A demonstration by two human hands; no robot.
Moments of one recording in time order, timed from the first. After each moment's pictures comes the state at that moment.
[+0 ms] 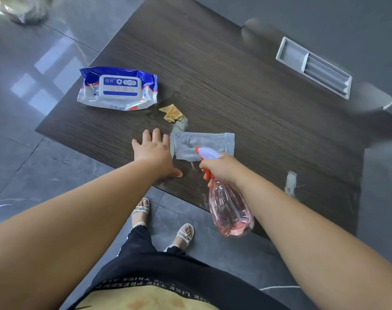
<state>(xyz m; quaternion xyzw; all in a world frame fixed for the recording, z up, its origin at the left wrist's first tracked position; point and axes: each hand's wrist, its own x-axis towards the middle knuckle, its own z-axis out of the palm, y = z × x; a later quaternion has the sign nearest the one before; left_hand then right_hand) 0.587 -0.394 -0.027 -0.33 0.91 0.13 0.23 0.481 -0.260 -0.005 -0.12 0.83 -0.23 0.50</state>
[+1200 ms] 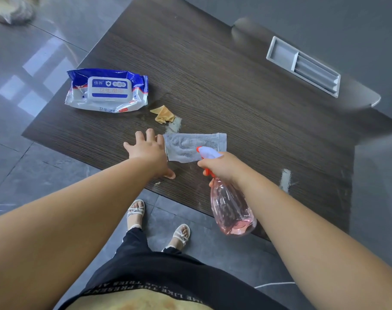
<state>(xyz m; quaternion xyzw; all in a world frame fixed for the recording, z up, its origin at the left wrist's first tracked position) 0.575 -0.393 -0.019 -0.33 0.89 0.14 0.29 0.467 -0.248 -0.001 -0.12 0.82 -0.25 0.50</state>
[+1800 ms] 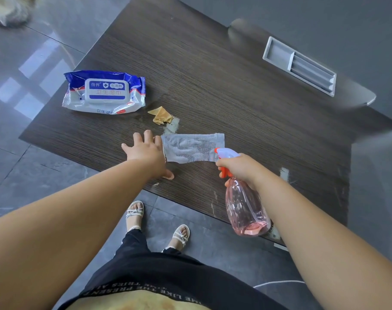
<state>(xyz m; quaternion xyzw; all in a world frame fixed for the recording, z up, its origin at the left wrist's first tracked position) 0.576 -0.394 -0.019 -0.32 0.89 0.14 0.28 0.445 -0.221 0.004 -0.04 0.83 -0.29 0.47</state>
